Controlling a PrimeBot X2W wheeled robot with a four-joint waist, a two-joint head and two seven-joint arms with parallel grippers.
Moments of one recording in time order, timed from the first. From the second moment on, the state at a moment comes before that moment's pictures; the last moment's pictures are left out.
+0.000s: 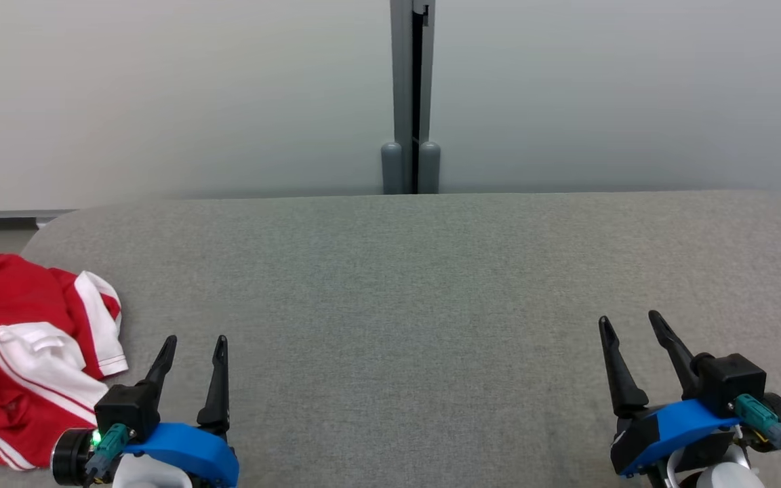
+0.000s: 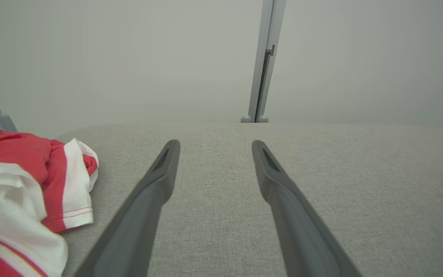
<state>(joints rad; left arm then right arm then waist) -0.14 0.16 -0.14 0.48 -0.25 -0.10 -0.26 -0.10 -0.06 -0.01 0.25 0.09 0.13 -0.14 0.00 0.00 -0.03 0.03</state>
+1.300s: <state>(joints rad) -0.16 0.15 -0.04 0.41 -0.26 -0.07 -0.26 -0.12 -0.05 0.05 0.14 0.11 0.13 -0.09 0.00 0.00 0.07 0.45</state>
